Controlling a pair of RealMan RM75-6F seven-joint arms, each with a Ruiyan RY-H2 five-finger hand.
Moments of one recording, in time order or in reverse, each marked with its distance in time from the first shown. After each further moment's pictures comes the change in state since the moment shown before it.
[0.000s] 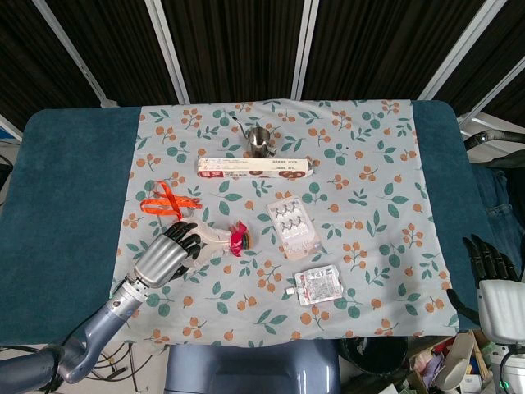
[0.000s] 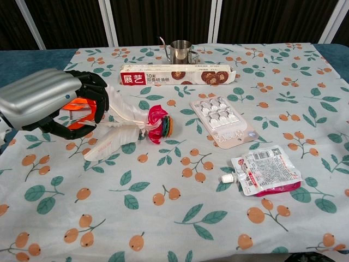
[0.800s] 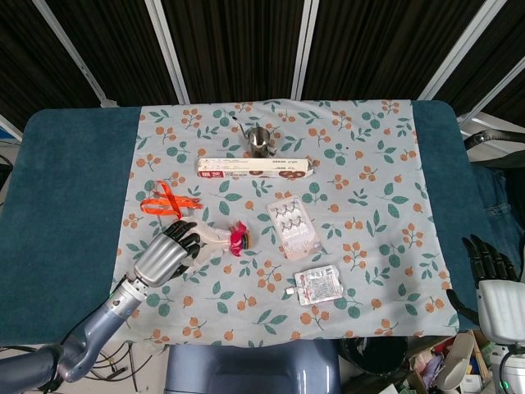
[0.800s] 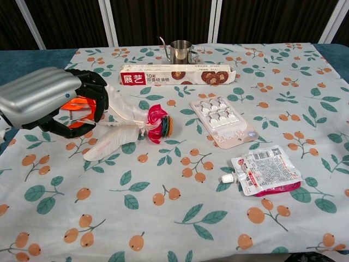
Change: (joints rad) left arm -0.008 0.004 0.001 0.003 0.000 -0.003 0.005; right arm 0.000 0.000 -0.001 0.000 -0.002 0.001 0.001
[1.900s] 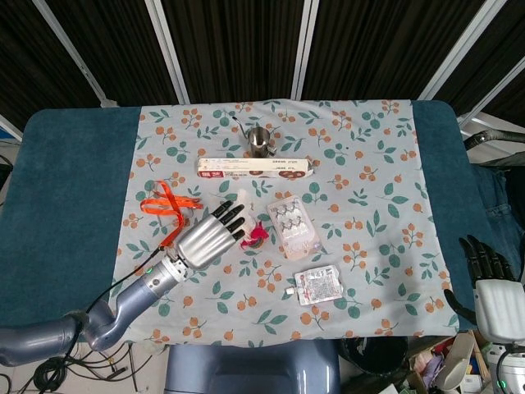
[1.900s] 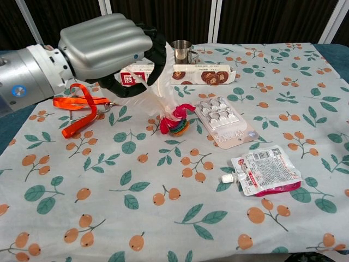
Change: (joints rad) left arm -0.232 0.059 -0.169 -0.212 -0.037 -0.243 0.370; right arm 0.004 -0.006 -0.003 -0.001 -0.001 -0.008 -0.008
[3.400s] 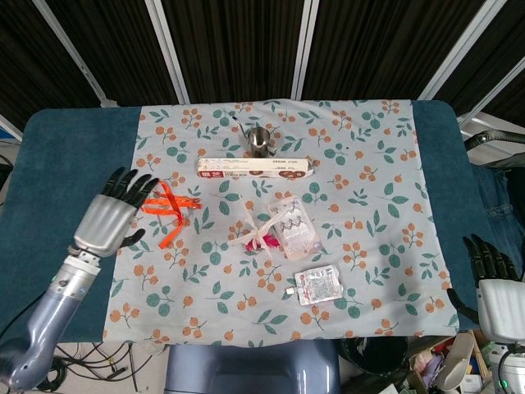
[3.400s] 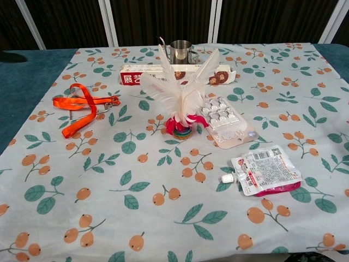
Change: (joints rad) left arm 0.283 0.435 0.000 -0.382 -0.345 0.165 -0.042; right arm -0.003 -0.001 0.007 0.002 0.011 0.008 -0.009
